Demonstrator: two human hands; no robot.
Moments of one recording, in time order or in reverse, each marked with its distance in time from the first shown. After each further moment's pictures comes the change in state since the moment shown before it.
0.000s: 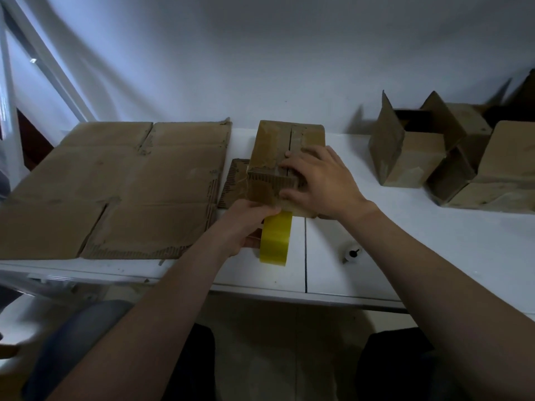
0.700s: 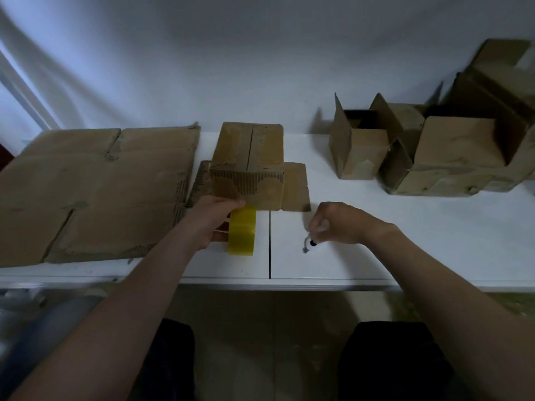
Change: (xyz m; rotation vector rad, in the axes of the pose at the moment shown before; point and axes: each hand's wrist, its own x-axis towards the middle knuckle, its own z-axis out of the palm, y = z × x) left_hand -0.008 0.002 0.016 -0.009 0.089 -0.002; right_hand -0.115 0.052 -0.029 0.219 -0.603 0.379
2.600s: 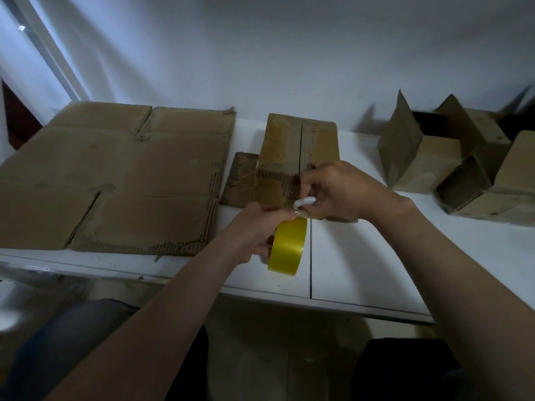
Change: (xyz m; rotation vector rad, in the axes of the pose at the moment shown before) left_hand 0.014 -0.011 -0.008 0.016 -0.130 -0.028; right_hand 0.079 -0.093 -0.040 -0.113 0.236 -0.497
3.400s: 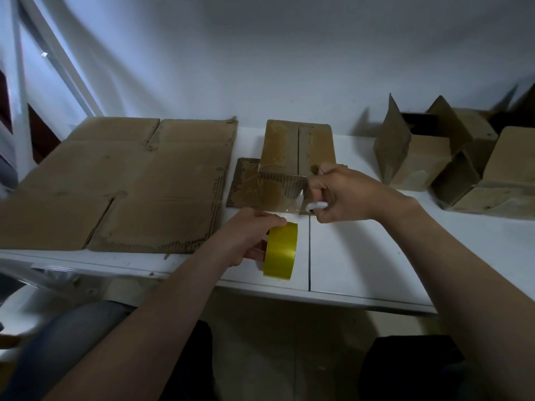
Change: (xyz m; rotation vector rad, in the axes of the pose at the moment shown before) left_hand -0.021 -0.005 -0.005 0.069 0.030 -0.034; right_hand -0.029 0.004 -0.008 0.035 -0.024 0.039
